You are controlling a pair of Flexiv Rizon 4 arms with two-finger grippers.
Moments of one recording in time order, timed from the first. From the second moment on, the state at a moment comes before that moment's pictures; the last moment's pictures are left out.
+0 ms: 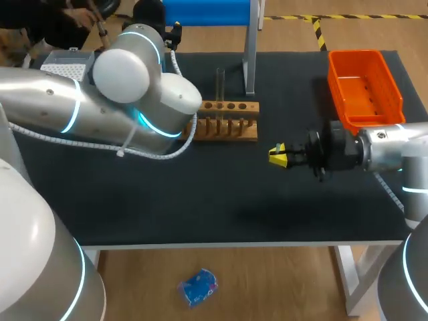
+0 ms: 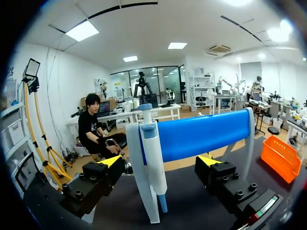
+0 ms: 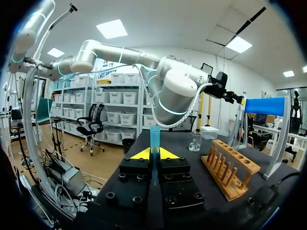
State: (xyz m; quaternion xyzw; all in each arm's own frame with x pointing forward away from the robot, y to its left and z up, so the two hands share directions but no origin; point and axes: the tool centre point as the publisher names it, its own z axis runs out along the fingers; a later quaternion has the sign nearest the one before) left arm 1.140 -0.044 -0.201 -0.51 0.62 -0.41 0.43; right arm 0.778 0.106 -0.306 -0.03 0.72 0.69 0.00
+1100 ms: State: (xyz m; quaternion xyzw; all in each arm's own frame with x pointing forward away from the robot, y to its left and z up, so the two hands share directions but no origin) left arm 1.149 -0.052 -0.205 -0.53 0.61 -0.40 0.43; right arm 0.778 0.106 -0.306 -0.03 0.72 0.69 0.00
